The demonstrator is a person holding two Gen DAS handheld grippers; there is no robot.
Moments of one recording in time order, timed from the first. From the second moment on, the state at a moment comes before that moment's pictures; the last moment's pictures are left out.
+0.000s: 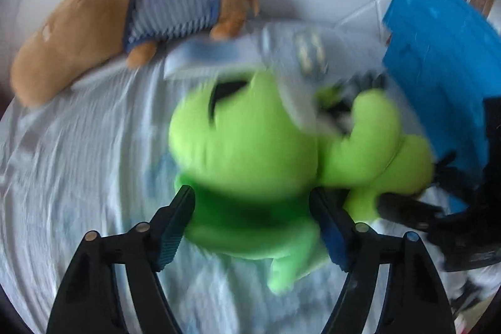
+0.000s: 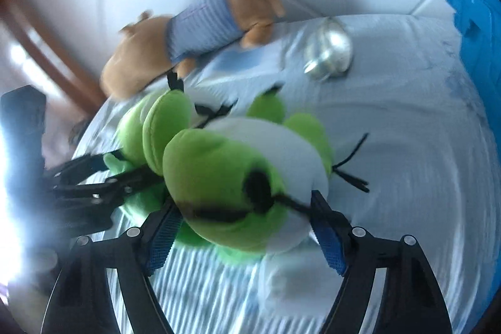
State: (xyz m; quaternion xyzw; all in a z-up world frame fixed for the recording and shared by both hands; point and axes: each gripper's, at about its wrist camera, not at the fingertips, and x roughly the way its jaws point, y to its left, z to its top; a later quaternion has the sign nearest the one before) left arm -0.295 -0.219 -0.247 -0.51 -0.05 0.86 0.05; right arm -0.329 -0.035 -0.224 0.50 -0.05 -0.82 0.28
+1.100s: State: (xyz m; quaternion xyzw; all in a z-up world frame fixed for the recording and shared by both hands) left arm -0.301 -0.233 -0.206 -0.47 -0.03 0.88 0.01; right arm -0.298 0.049 -0.202 0.48 -0.10 -0.85 0.17
